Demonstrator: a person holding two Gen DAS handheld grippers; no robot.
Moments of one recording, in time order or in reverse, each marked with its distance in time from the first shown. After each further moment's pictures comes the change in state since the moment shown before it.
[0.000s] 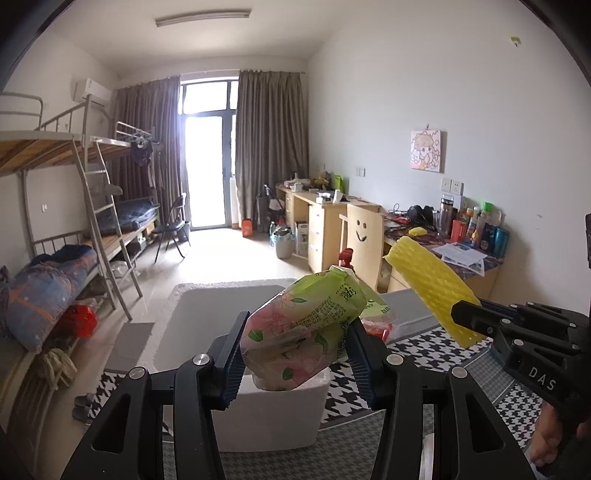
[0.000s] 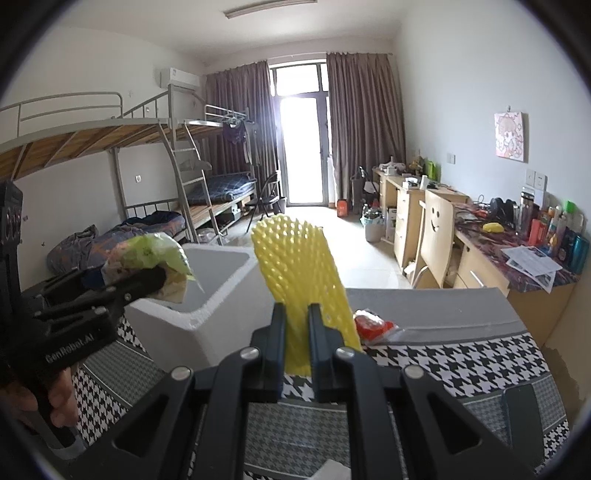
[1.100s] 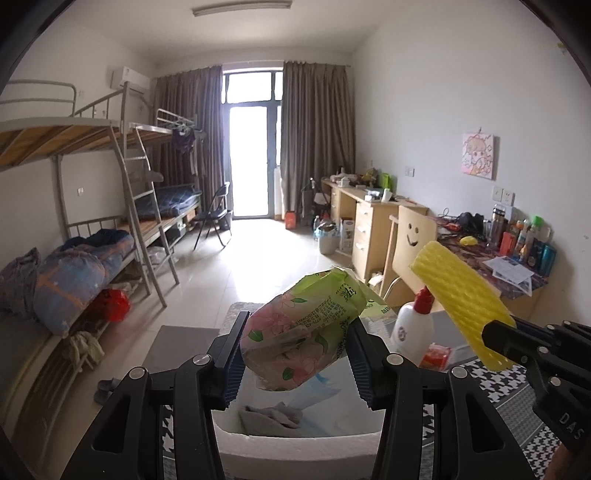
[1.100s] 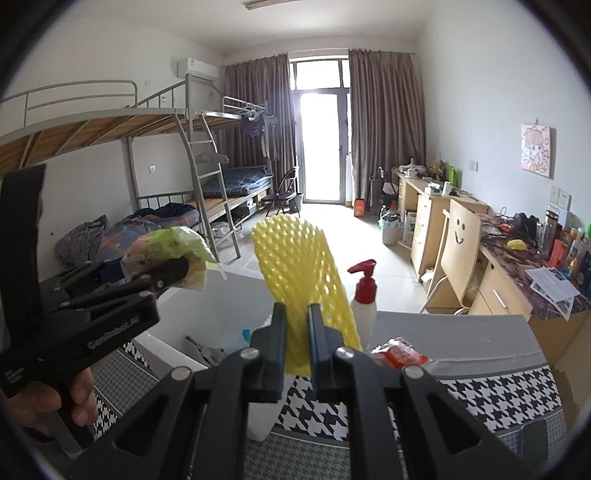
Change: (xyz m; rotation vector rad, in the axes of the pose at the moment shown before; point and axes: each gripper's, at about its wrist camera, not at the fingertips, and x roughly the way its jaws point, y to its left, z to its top) left arm 0.043 0.041 0.022 -0.067 0.039 0.172; right arm 0.045 0.032 0.035 -0.057 0.032 0.053
